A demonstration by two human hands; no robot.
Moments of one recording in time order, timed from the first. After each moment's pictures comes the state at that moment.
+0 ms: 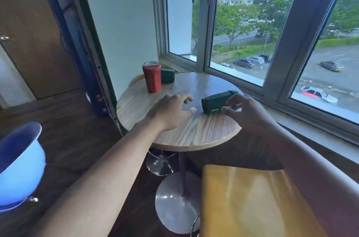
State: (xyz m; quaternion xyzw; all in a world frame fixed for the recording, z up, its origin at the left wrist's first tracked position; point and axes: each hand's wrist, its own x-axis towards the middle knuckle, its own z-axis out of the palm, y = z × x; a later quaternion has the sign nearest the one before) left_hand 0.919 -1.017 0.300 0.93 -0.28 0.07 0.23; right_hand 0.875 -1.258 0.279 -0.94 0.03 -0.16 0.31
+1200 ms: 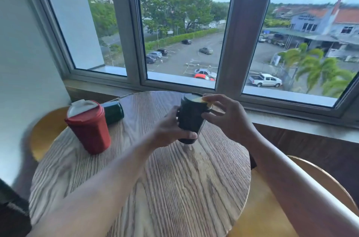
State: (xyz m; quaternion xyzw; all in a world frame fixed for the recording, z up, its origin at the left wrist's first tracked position) left_hand 1.193 -1.097 0.224 0.70 -0.44 -0.30 0.47; right_hand 1.026 -1.220 0.266 -0.79 0.16 -0.34 0.48
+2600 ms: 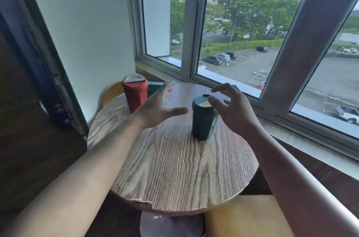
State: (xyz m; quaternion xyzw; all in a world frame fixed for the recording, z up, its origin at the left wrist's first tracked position) left_hand 1.137 -0.999 0.279 0.83 -0.33 -0.08 0.45; right_hand 1.024 -1.211 0.299 -0.89 0.07 -0.26 0.36
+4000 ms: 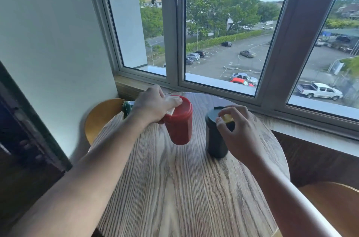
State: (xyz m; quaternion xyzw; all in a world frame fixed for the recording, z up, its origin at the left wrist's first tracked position) left_hand 1.227 -1.005 0.316 0.91 -0.26 0.01 0.34; right_hand 1.058 -1.165 0.253 -0.86 0.22 -0.34 0.30
